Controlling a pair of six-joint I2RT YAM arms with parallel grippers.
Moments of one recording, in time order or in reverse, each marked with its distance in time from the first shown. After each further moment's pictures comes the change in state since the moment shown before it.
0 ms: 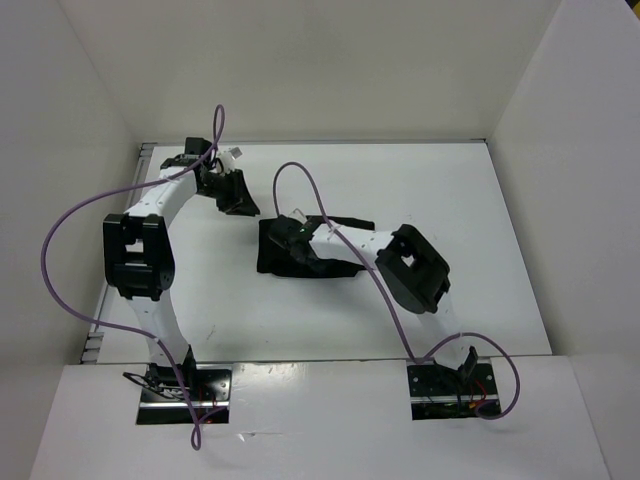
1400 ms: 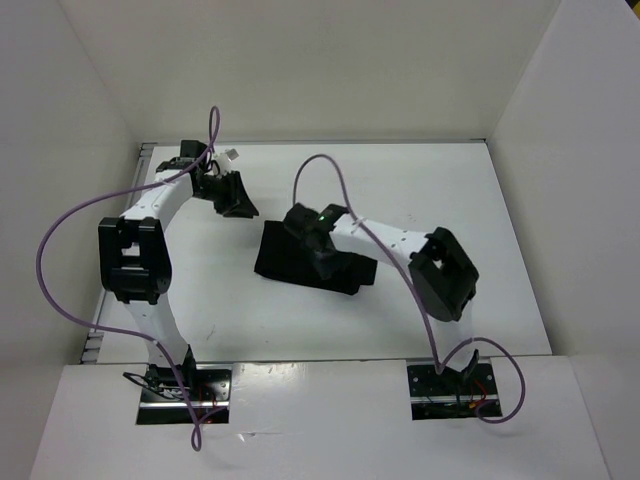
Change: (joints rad) left arm 0.016 -0.034 -0.047 0.014 0.035 -0.002; right arm -0.027 -0.156 -0.048 -0.163 -0.301 0.114
